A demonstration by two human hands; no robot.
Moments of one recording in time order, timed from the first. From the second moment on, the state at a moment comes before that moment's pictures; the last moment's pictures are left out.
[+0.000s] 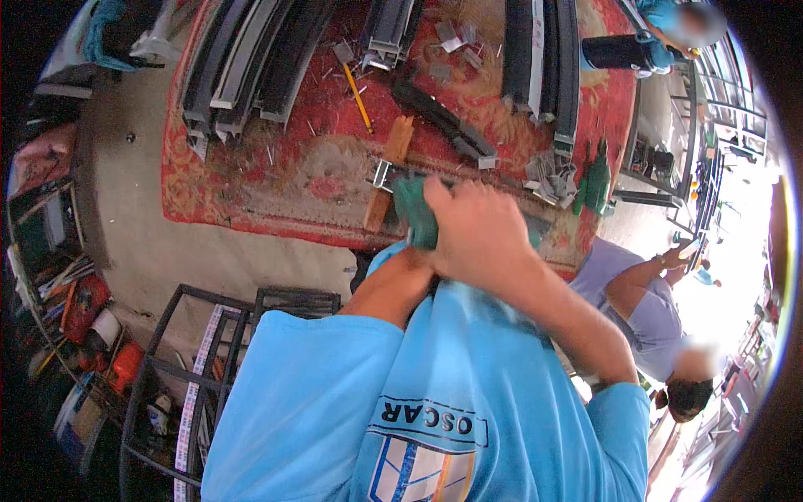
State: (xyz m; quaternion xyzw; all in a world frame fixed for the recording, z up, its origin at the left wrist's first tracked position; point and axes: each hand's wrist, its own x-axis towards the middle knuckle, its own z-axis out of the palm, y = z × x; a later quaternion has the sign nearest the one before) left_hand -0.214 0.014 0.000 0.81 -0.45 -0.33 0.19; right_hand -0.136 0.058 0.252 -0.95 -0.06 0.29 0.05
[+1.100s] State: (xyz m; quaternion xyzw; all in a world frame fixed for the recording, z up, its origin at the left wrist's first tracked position) left_hand -0.209 0.015 0.000 0.85 -0.45 -0.21 0.17; right_hand -0.180 0.051 0.264 -0.93 0.09 0.28 0.20
